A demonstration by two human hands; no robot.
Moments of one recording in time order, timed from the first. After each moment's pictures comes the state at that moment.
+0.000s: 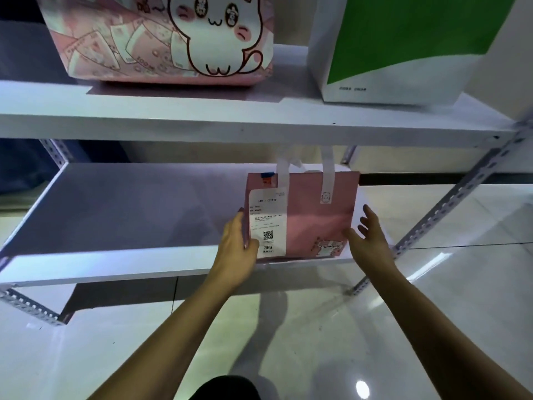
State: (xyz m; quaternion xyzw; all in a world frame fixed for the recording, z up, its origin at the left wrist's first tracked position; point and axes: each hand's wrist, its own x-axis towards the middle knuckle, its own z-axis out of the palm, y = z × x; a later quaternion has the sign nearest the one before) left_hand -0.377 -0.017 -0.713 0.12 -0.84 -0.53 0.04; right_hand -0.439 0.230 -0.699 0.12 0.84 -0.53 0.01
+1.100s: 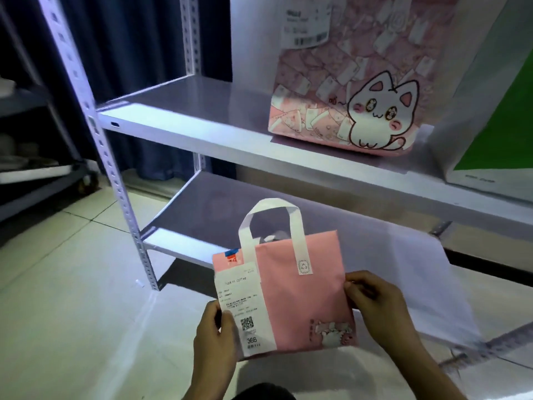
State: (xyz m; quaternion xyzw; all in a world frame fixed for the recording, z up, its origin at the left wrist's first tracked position) left_hand -0.189 -0.094 -0.717 0.42 -0.64 -0.61 0.24; right_hand -0.349 0.107 -0.640 -0.15 0.87 -0.46 0.08
